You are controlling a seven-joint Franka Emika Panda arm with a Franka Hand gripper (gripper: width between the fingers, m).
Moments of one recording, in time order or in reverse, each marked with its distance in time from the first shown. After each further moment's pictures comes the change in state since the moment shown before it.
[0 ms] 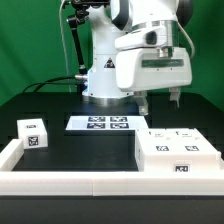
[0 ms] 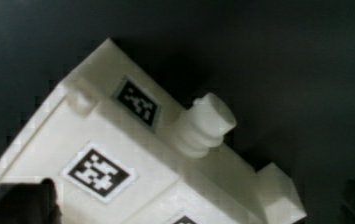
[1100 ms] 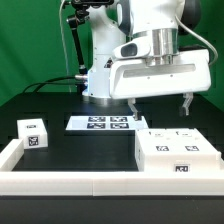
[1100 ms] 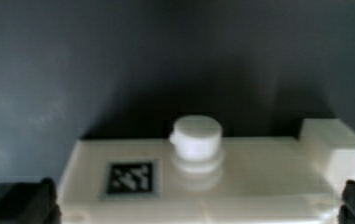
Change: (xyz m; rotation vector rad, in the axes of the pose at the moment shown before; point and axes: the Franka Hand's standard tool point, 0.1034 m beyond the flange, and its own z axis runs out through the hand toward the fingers) arm -0.009 -0.006 0.020 0.013 -0.017 0.777
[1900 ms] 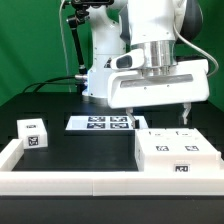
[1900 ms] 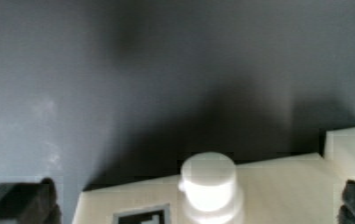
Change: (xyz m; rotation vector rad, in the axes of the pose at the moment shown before) arm -0.006 0.005 0.022 0.001 -0.013 0.009
